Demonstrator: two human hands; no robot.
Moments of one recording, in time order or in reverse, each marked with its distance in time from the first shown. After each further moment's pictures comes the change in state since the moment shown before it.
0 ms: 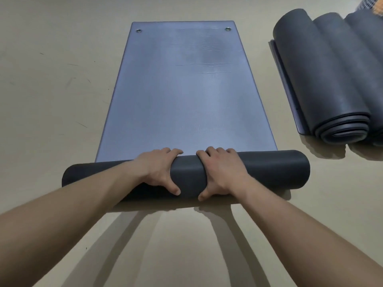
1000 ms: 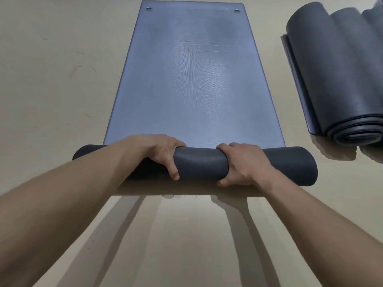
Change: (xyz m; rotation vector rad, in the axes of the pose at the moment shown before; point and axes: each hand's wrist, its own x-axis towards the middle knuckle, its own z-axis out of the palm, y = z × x) left_hand 0.020 -0.027 -0.034 -0.130 -0.206 0.034; right_hand -0.002 0.022 -0.012 0.067 -0.019 0.093
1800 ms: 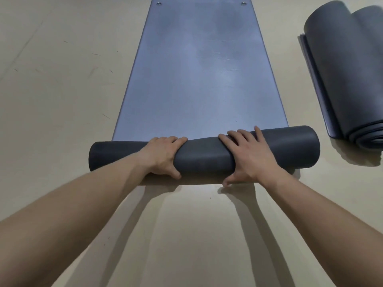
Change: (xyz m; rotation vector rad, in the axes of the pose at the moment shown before) left_hand -0.008 -0.046 0.043 0.210 0.361 -0.016; right_hand 0.029 -0.007 0.018 -0.176 0.159 -0.097
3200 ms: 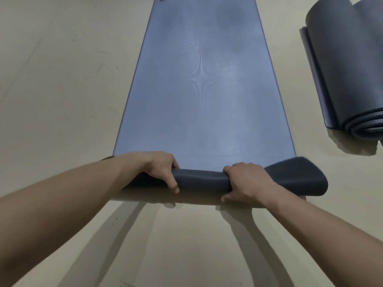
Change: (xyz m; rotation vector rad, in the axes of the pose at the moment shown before) left_hand -0.042 0.022 -0.003 -0.261 -0.496 -0.089; right_hand -0.066 -0.043 -0.006 0.166 -0.331 0.000
